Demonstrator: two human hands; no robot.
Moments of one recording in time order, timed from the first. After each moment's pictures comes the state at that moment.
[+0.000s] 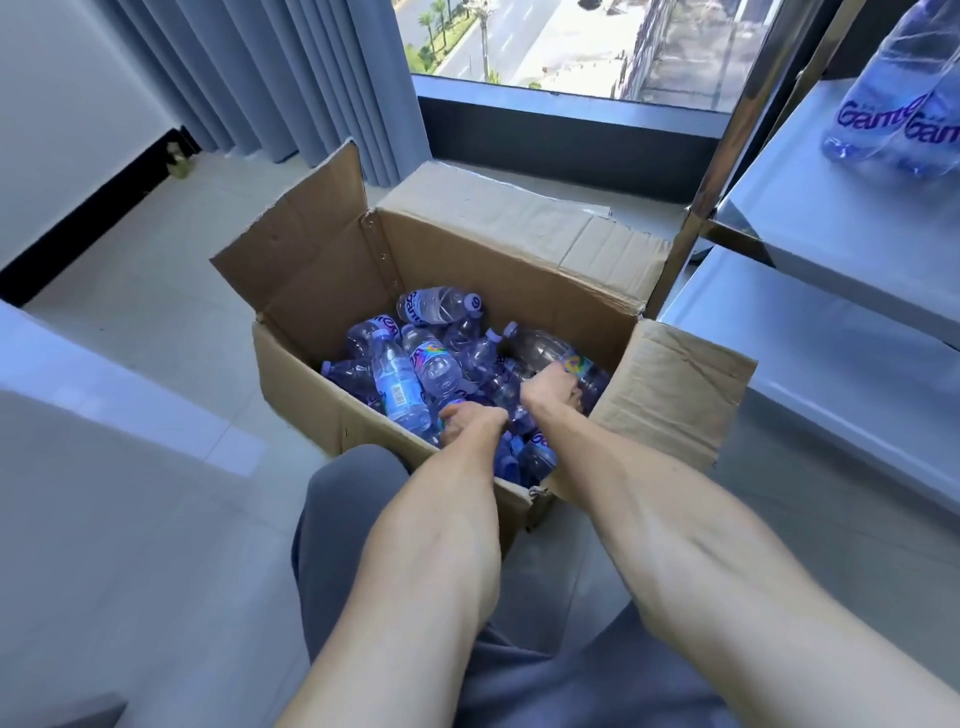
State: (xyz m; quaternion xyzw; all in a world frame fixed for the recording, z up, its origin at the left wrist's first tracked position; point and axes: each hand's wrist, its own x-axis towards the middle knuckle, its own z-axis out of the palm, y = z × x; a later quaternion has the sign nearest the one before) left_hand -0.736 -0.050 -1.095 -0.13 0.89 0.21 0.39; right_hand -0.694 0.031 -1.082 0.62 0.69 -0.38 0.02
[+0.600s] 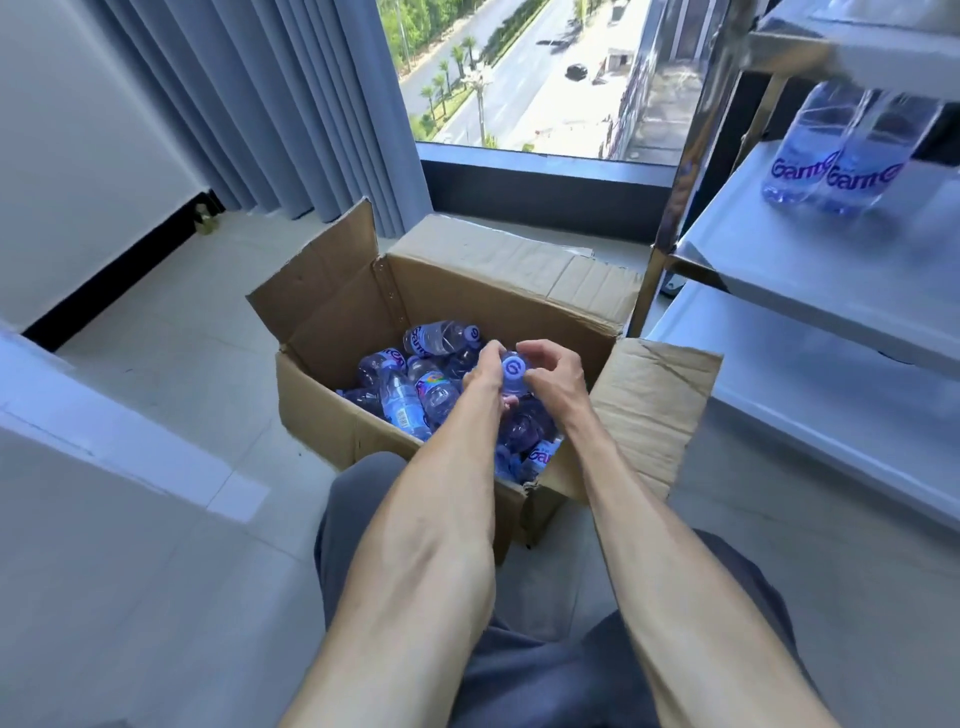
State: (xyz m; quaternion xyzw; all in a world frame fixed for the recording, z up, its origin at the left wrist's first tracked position) left_hand -0.736 -0.015 -1.003 -0.16 0.71 0.54 0.42; right_hand -0.646 0.034 -1.014 0.34 0.68 -0.61 -0.22
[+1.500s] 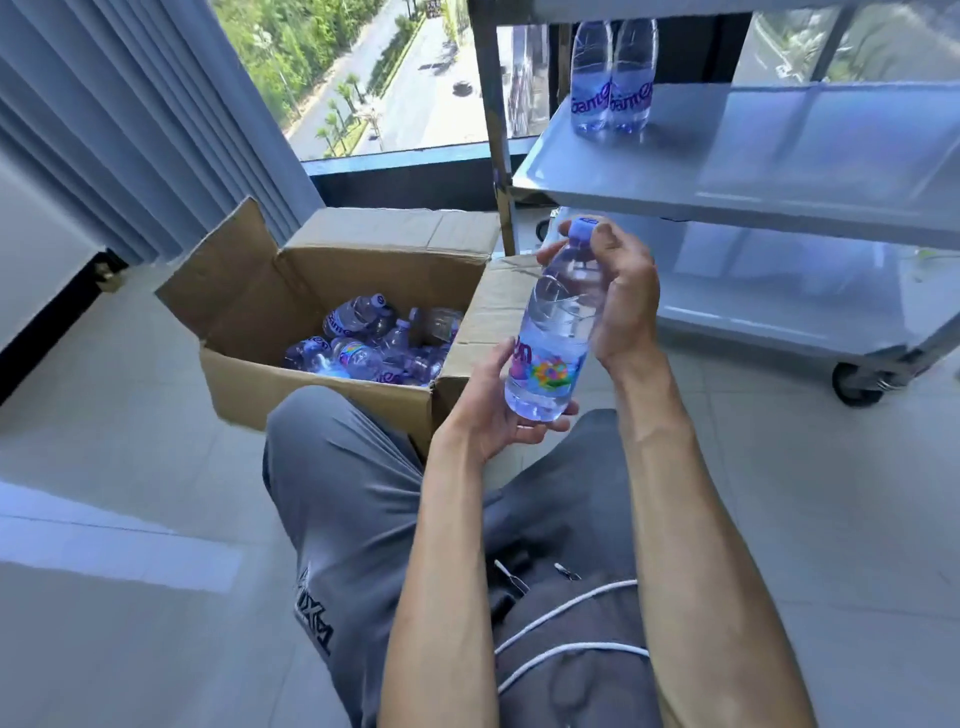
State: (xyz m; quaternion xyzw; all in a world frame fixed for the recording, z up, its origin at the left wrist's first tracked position) left_hand -0.492 -0.116 -0.958 0.16 0.54 0.51 0.65; right_hand -0.390 -0.013 -0.880 0.25 0.47 -0.69 -0.49
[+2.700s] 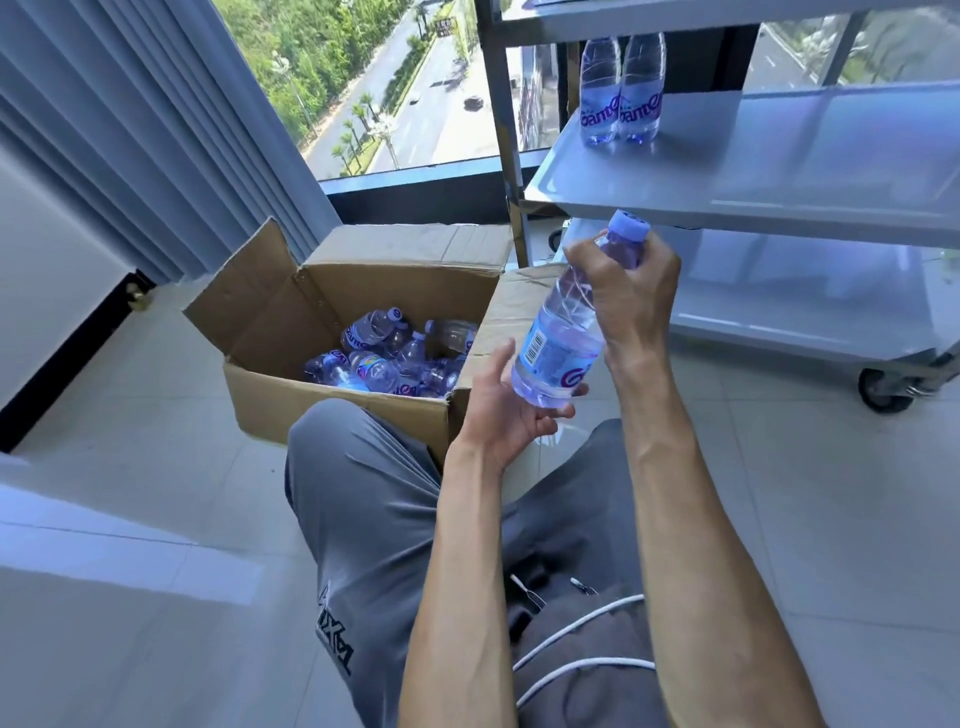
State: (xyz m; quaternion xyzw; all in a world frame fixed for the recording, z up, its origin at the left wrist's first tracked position) left_hand -0.492 -0.121 -0.949 0.17 0.43 0.61 0.64; right_hand -0.399 -0.012 -0.873 0.42 0.50 -0.53 -0.54
